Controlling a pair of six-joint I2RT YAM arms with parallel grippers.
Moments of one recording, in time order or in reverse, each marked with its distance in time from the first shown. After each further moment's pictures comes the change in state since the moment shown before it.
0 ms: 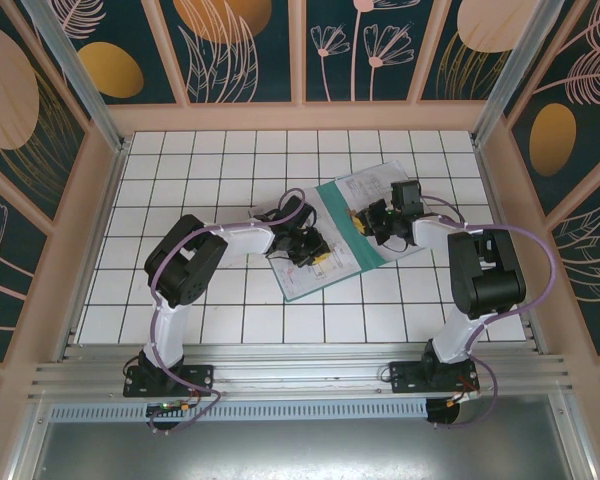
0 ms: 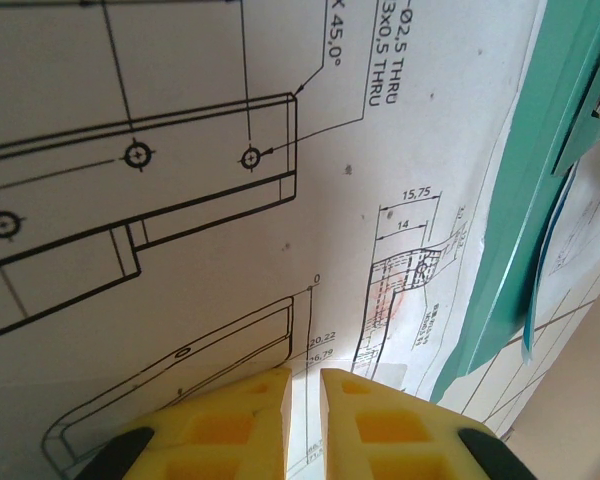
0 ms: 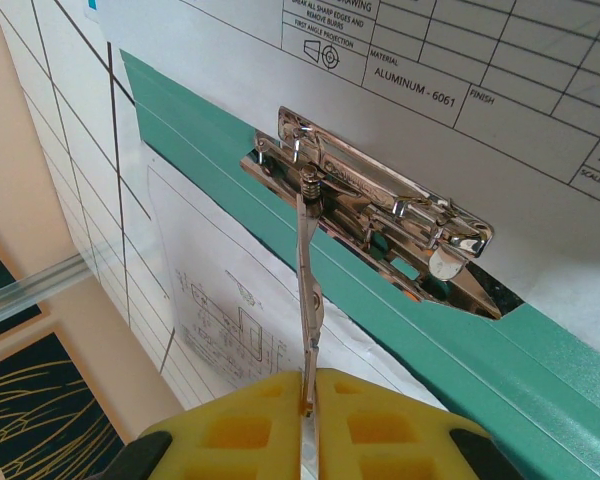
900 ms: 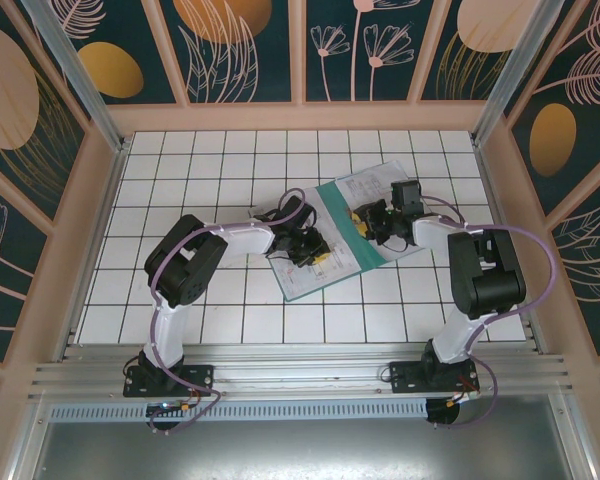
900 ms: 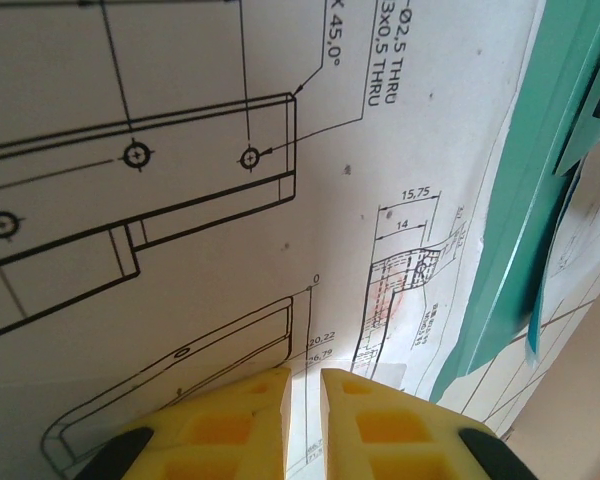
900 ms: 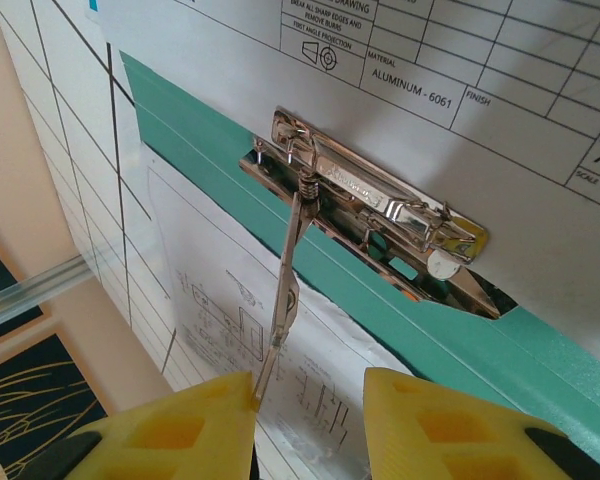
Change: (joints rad) left arm 0.000 0.000 0.000 0.000 0.000 0.000; right arm 0.000 0.000 0.000 0.000 0.000 0.004
